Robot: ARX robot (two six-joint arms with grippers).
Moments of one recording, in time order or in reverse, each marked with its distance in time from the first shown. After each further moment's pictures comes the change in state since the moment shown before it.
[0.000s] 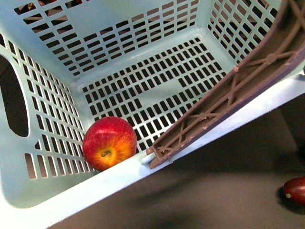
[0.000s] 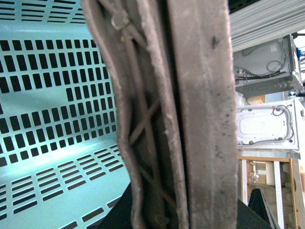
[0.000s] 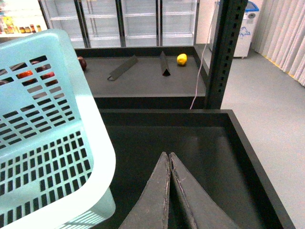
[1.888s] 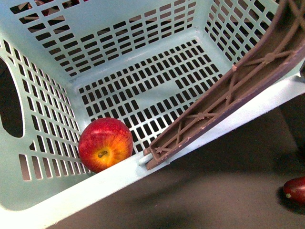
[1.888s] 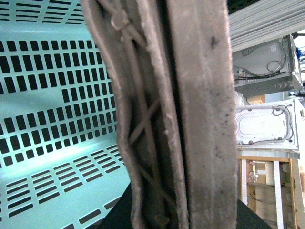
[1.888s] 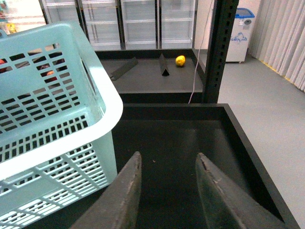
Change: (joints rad) left arm -0.001 0.000 0.000 0.000 0.000 0.000; right arm -0.002 -0.735 -0.147 -0.567 0.000 0.000
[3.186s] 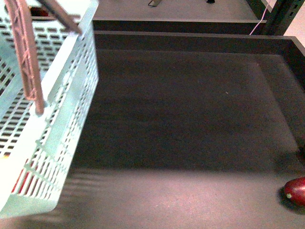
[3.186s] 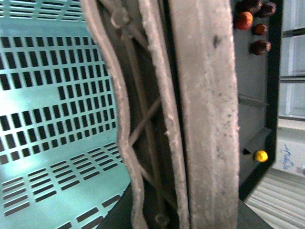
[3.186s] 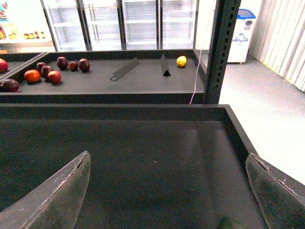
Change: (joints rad) left arm 0.562 0.005 -0.146 -0.062 -0.224 -0.461; right arm 0.000 -0.001 0.000 0.000 -0.002 0.000
